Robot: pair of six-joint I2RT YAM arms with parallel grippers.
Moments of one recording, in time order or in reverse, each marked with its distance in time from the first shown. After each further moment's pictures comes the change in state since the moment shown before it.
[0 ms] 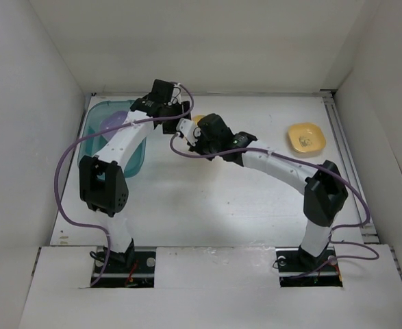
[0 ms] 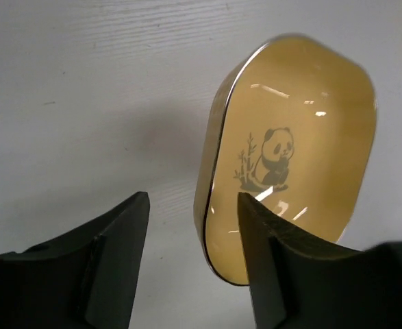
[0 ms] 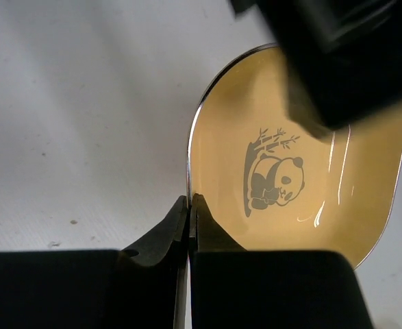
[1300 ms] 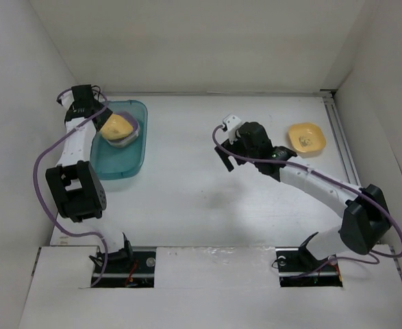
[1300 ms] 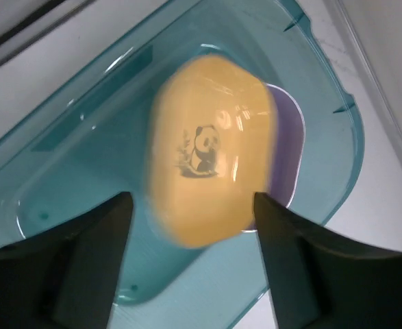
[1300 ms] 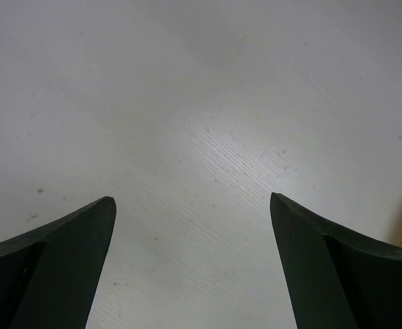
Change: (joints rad) left arm 0.548 -0.099 -0.176 0.195 -0.448 -0.349; right arm -0.145 -0.354 -0.406 0.140 0.113 0.274
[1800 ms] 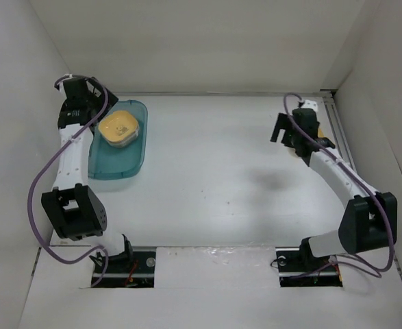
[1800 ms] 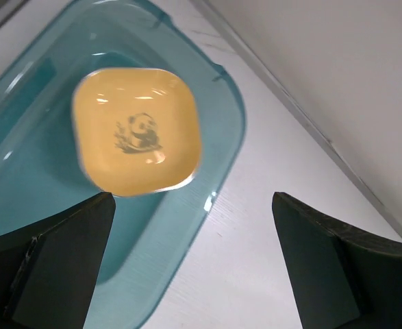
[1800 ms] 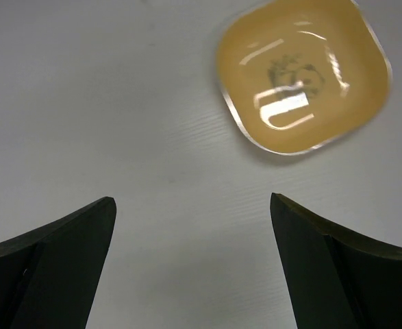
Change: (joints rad) left arm -0.020 -0.163 -0.013 0.040 0.185 0.057; right arm -0.463 -0.045 -0.031 -0.014 0.135 0.439
